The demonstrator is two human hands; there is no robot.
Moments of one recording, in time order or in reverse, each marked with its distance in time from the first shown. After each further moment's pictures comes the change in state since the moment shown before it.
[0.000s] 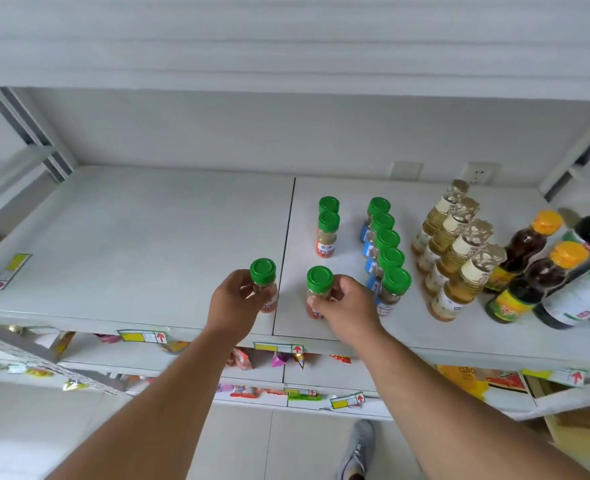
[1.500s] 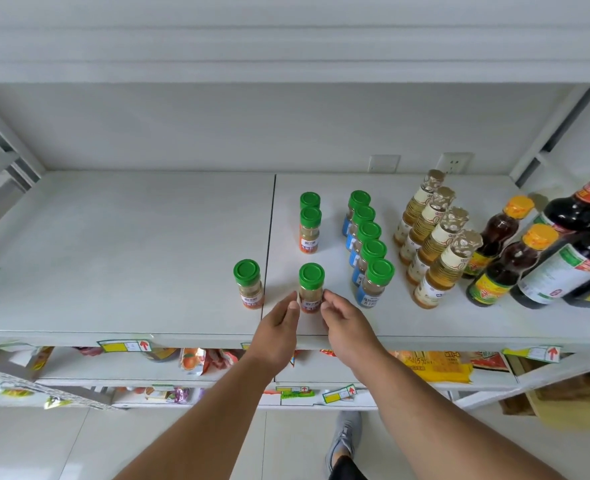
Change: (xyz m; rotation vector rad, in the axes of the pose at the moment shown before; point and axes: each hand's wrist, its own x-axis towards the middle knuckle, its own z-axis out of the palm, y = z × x) left_hand -0.038 -0.017 0.081 -0.222 -0.370 -0.085; right_hand -0.030 0.026 -0.009 0.097 -0.063 0.117
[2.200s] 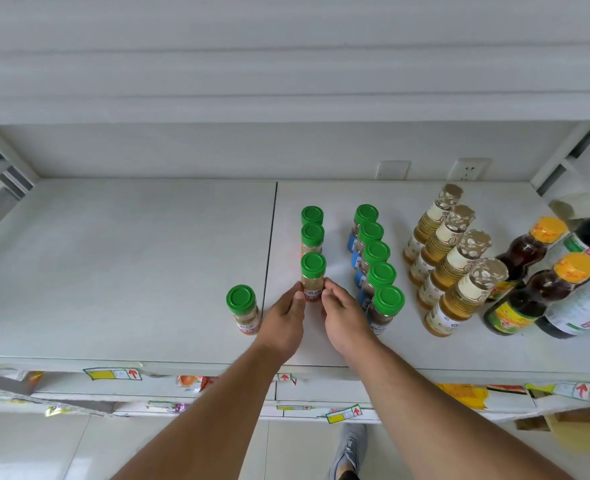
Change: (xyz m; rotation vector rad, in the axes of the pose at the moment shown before) left_hand 0.076 0.012 0.009 -0.085 0.021 0.046; right_hand 0.083 -0.006 0.010 0.088 0.046 0.004
